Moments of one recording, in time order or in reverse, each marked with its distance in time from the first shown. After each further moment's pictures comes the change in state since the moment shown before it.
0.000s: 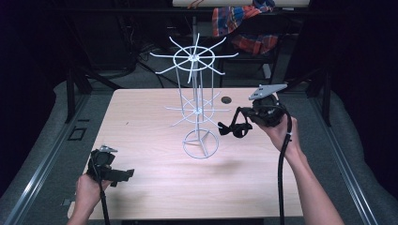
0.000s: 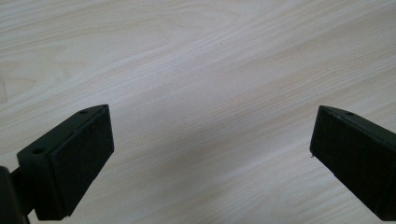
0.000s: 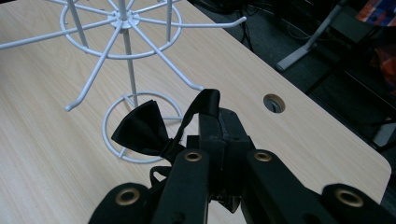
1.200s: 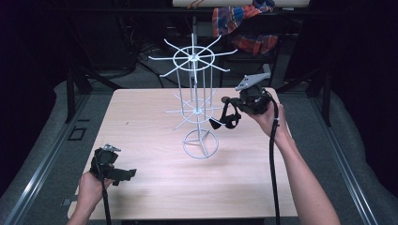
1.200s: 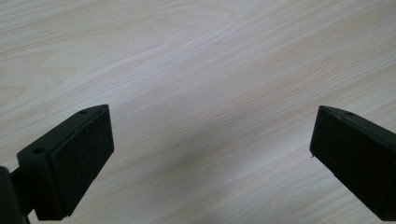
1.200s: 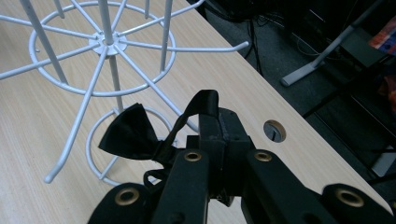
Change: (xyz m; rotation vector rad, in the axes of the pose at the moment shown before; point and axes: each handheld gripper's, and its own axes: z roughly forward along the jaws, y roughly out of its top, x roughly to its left) left arm -0.002 0.006 0.008 0.027 -0.017 0.034; right arm -0.012 0.028 0.037 -0.008 0.040 -0.095
